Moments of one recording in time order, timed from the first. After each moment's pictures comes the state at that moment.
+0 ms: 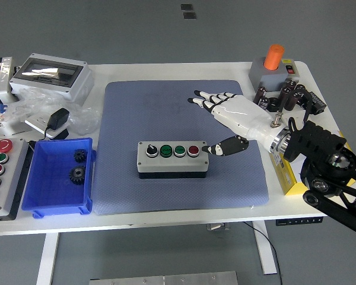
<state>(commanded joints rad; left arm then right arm) 0.02 0.13 -2.03 -0.18 1.99 -0.09 -0.03 0.63 -0.62 0.59 1.66 -2.00 -0.02 -0.11</state>
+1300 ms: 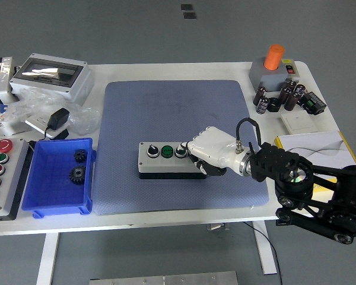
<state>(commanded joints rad) 0.01 0.14 -2.03 -0.18 1.99 -0.09 -0.04 0.74 -0.50 0.33 1.53 -2.06 0.00 -0.18</state>
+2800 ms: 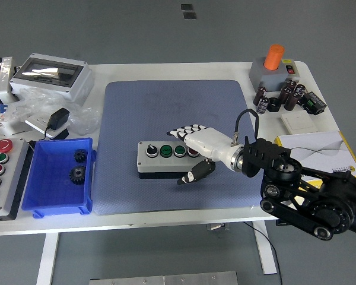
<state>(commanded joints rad) 0.02 0.13 -2.04 -0.18 2.00 -0.10 -0.03 0.68 -0.35 0.45 1.39 -1.88 0.05 -0.23</state>
